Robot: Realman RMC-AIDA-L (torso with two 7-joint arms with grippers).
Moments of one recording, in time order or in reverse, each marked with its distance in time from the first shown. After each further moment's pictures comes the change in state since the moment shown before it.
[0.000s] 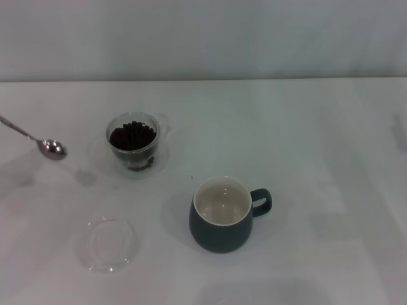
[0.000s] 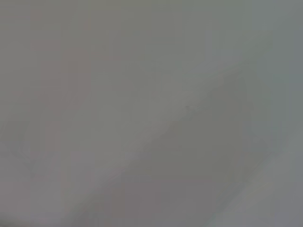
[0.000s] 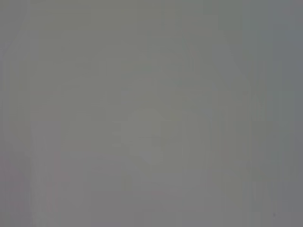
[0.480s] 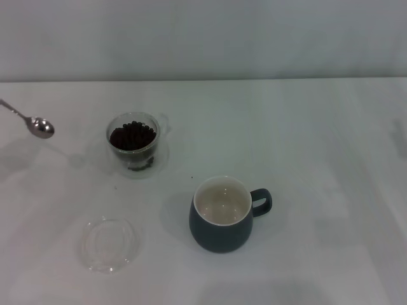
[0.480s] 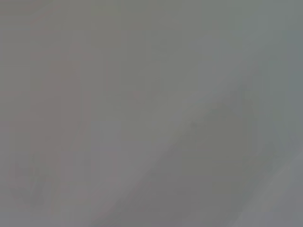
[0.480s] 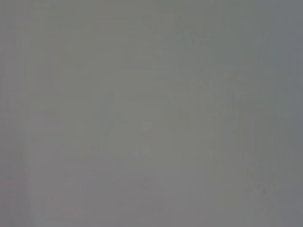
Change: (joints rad) left arm -0.062 0.046 0.003 0.018 0.019 0.051 0.002; right arm -0.025 0.002 -0.005 0.036 -0.003 0.016 -0.005
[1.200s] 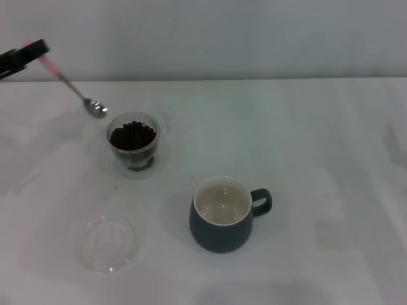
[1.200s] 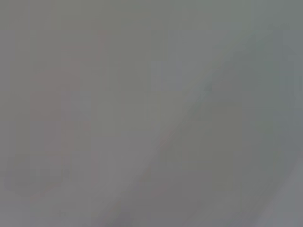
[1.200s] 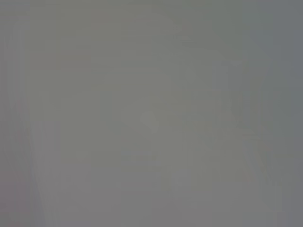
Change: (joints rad) left arm -0.188 -0.102 0.075 -0.008 0.059 0.299 0.072; right arm -0.011 0.000 -0.007 0.056 -0.009 0.035 0.005
